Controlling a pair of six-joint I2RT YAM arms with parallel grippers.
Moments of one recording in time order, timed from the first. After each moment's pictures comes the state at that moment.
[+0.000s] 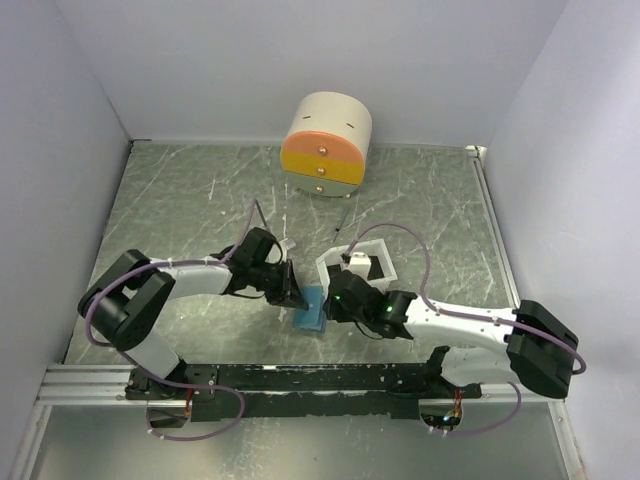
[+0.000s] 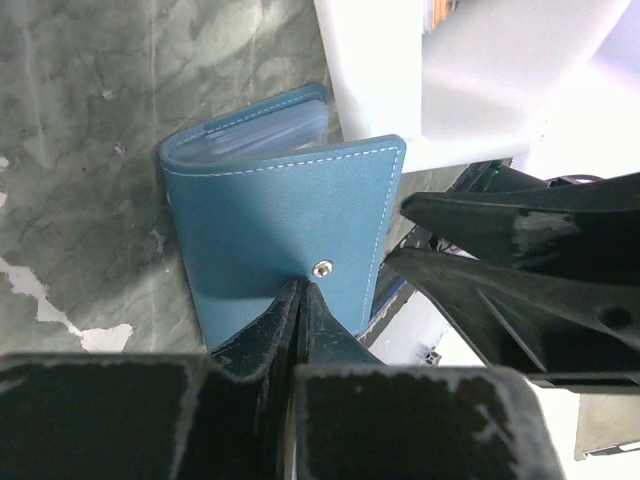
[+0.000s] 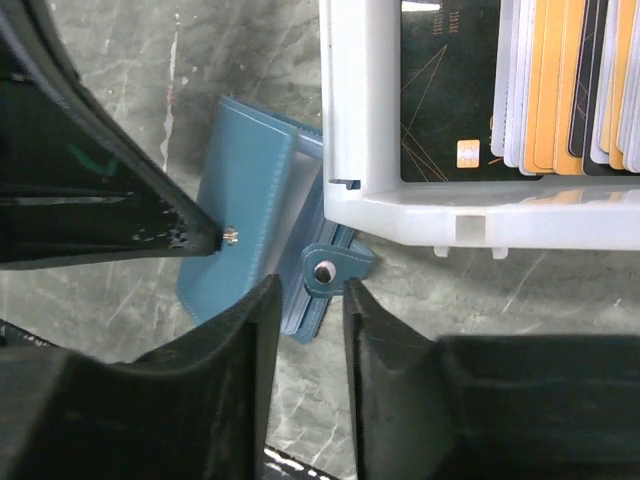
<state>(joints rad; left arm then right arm) -0.67 1.60 0.68 0.03 0.63 -0.82 1.06 1.22 0.56 -0.19 0.33 0.86</state>
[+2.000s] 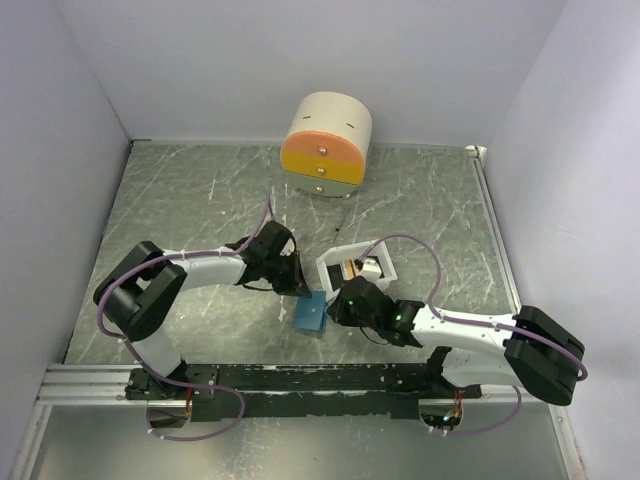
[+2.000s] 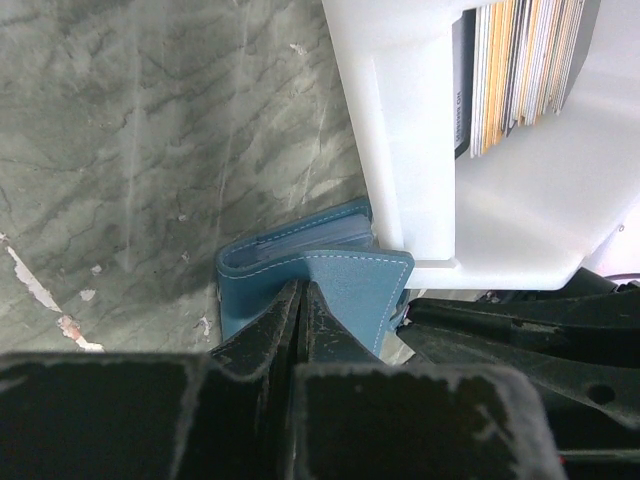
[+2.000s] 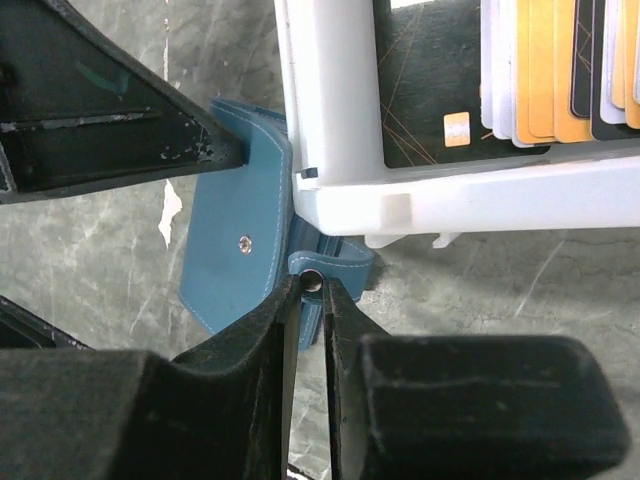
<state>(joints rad) -0.73 1.70 0.84 -0.09 0.37 -0.79 1.02 1.16 0.40 0.00 0.27 0.96</state>
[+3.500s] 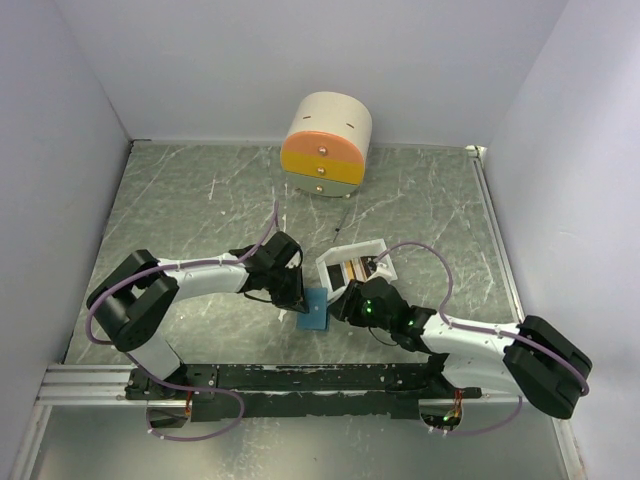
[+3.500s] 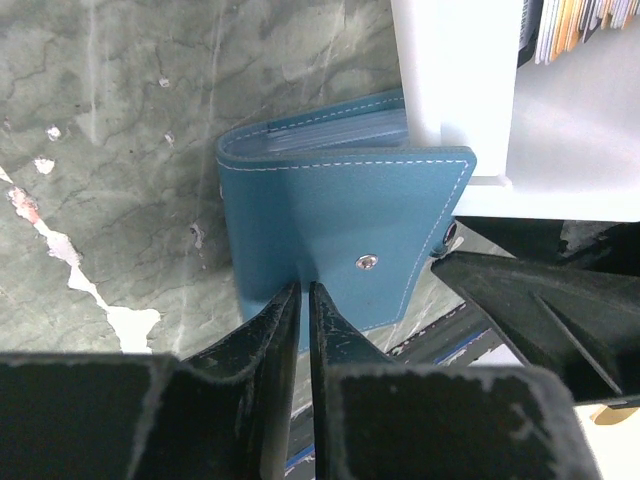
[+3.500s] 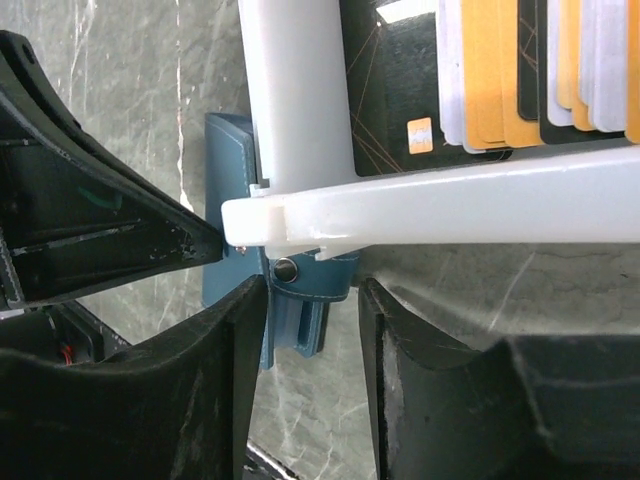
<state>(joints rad) -0.82 1.64 0.84 -0.25 0.28 -0.82 0.89 1.10 0.24 0.22 0.10 0.99</state>
